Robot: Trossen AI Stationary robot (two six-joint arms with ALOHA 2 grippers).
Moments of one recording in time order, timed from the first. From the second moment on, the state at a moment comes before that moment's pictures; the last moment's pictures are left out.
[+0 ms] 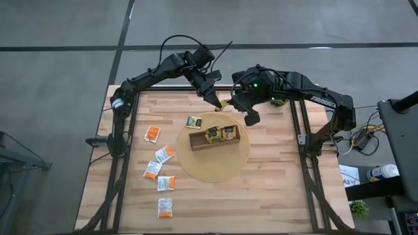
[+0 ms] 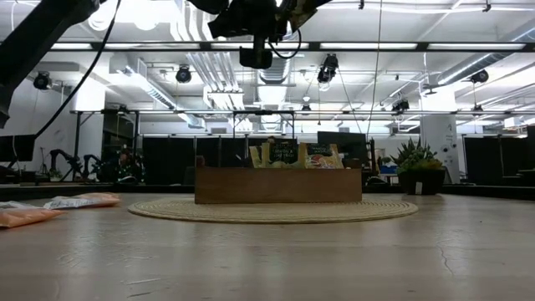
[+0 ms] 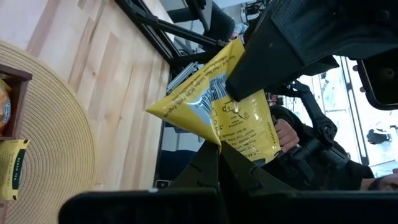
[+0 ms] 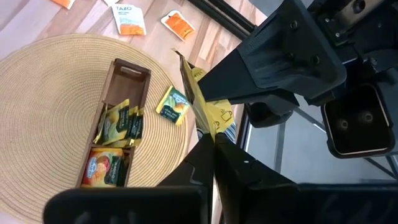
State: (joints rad) left arm 0.52 1.96 2.11 -1.00 1.18 -0.46; right arm -0.19 1.57 1.86 -1.05 0.03 -0.68
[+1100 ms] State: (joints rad) left arm 0.51 1.96 2.11 -0.97 1.21 -0.37; right arm -0.19 1.43 1.86 -1.13 0.02 -0.42
